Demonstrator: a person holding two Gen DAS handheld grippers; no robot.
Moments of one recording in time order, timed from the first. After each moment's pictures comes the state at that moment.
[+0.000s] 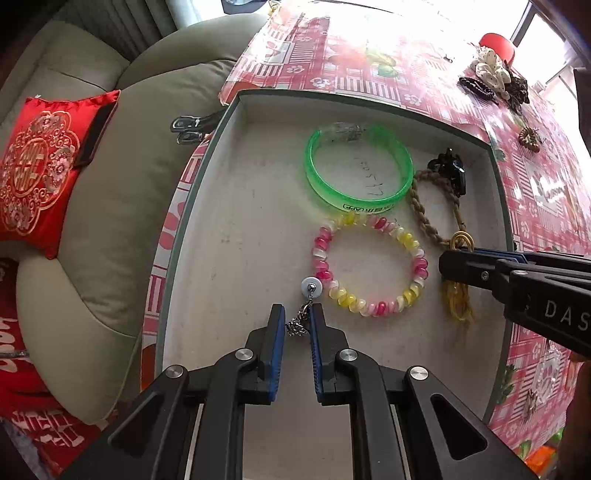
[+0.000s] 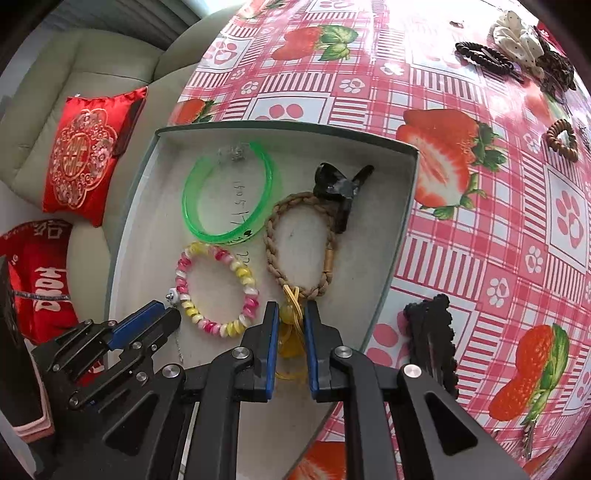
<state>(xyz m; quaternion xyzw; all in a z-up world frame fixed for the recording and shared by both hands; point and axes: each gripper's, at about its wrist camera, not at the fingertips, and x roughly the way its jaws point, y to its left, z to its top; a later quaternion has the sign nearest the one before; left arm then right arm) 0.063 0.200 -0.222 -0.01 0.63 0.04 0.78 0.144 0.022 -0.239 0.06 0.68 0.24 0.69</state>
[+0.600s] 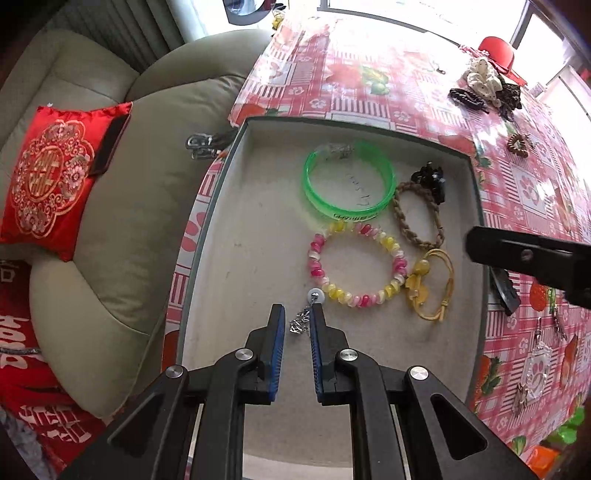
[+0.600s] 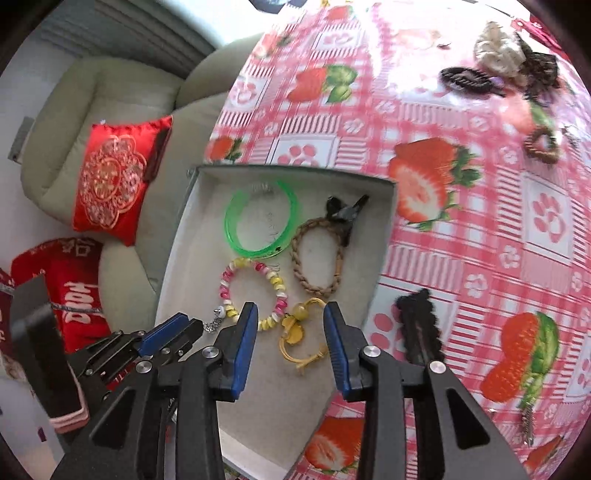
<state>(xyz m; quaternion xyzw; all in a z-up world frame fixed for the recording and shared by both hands) 0.050 0.188 -0.188 0.01 0.62 0.05 0.79 0.142 -0.007 -0.188 0.11 0.64 0.26 0.71</state>
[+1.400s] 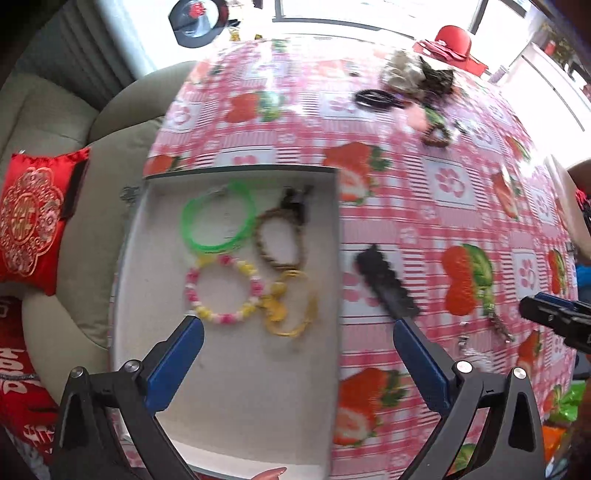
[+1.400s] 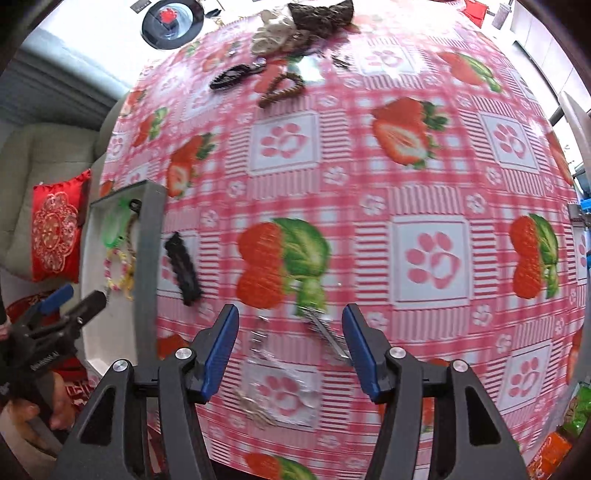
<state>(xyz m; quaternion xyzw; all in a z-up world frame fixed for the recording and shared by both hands) 0.059 0.080 -0.156 0.03 0.61 -0.01 0.79 0.098 -0.216 -0.195 0.14 0.66 0.11 0.73</state>
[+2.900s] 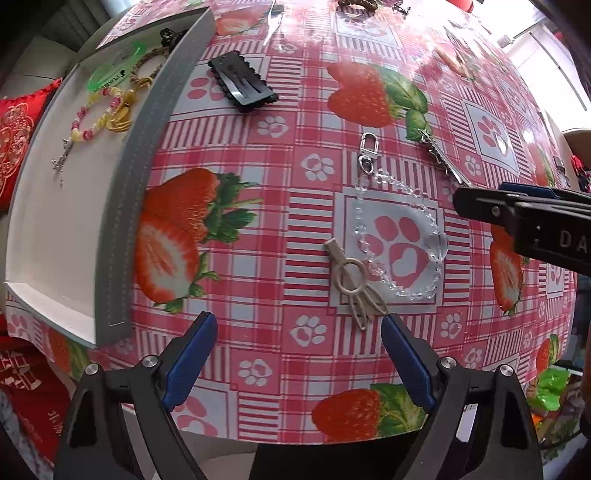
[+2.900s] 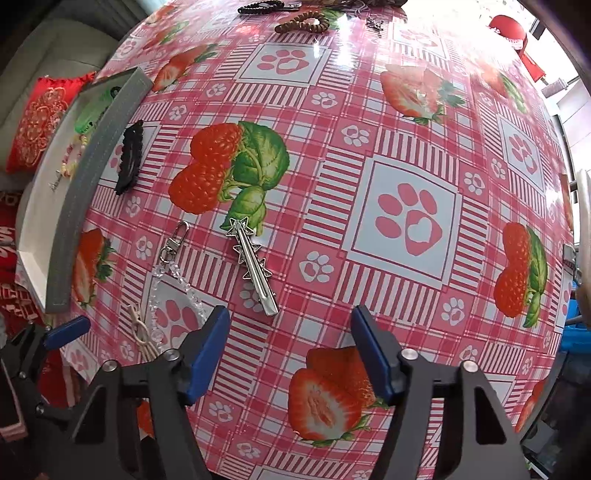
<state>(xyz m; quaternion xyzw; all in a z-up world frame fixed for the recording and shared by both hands) -0.079 -0.009 -0.236 -0.01 0.68 -0.01 0.73 0.059 -0.227 -0.238 -0.03 0.68 0.17 0.72</state>
